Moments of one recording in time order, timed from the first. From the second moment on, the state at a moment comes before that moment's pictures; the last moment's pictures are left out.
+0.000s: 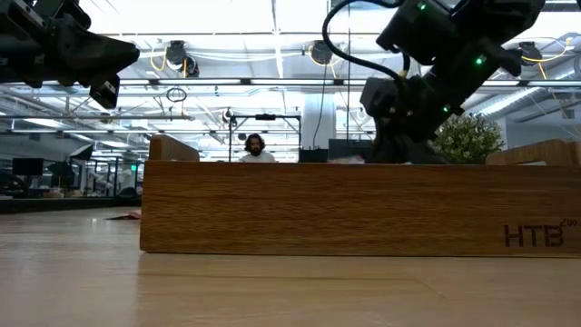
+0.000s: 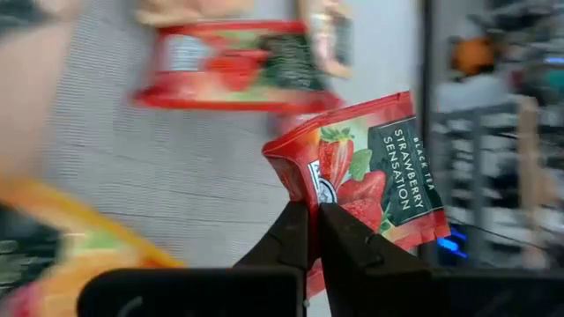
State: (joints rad) left arm -0.18 0.24 0.01 0.34 -0.16 -0.16; right arm 0.13 1.56 0.72 -0.08 0.71 -0.44
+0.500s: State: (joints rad) left arm -0.18 0.25 0.01 0.45 -0.22 -0.13; right arm 0.24 1.56 0.65 0.46 0.89 -0.64
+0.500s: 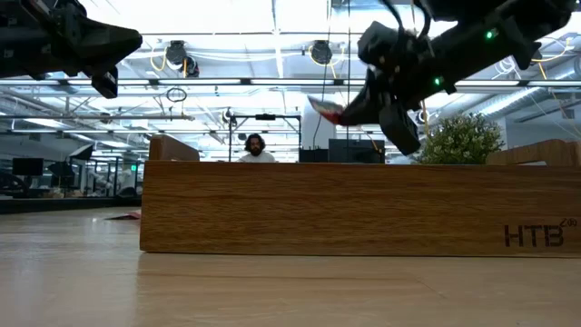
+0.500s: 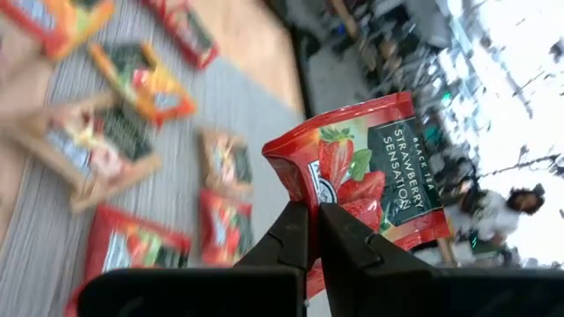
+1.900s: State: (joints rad) left arm 0.01 1.39 0.68 0.54 -0.34 -0.33; right arm 0.12 1.76 0.64 1.08 0.65 -1.09
